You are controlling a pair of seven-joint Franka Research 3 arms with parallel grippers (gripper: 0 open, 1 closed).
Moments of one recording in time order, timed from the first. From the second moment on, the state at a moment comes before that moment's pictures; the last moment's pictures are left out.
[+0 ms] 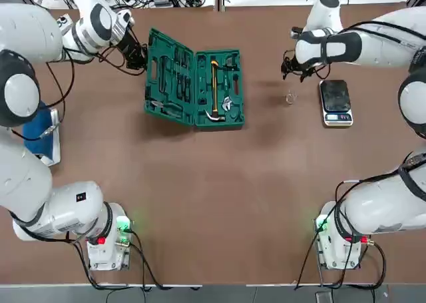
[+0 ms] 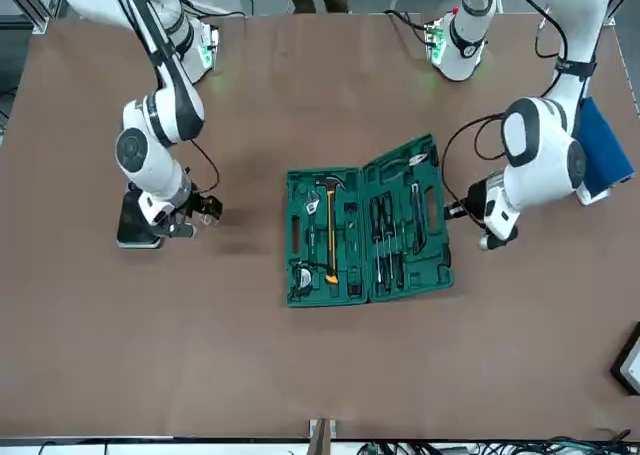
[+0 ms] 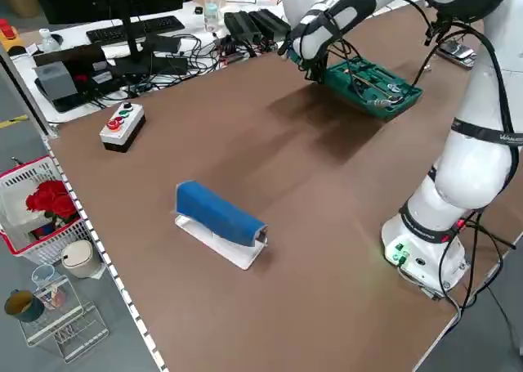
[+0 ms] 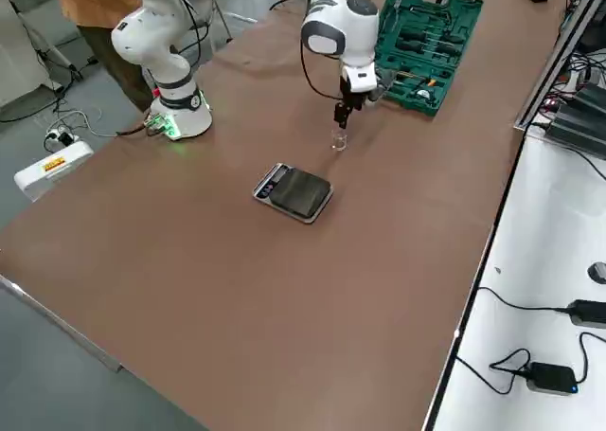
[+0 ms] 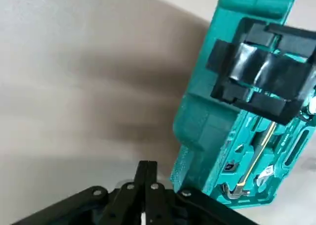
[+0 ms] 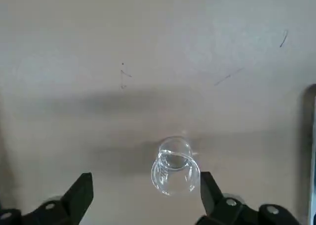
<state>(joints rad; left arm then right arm) 0.23 0.23 -0.39 -2.12 -0.50 2.26 -0.13 0.04 0.23 0.24 -2.23 0.04 2.43 0.33</state>
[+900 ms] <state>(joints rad) 0.24 0.27 -0.39 -2.15 -0.50 2.32 -0.10 0.05 0.31 0.26 -2.25 0.04 2.51 0.37</state>
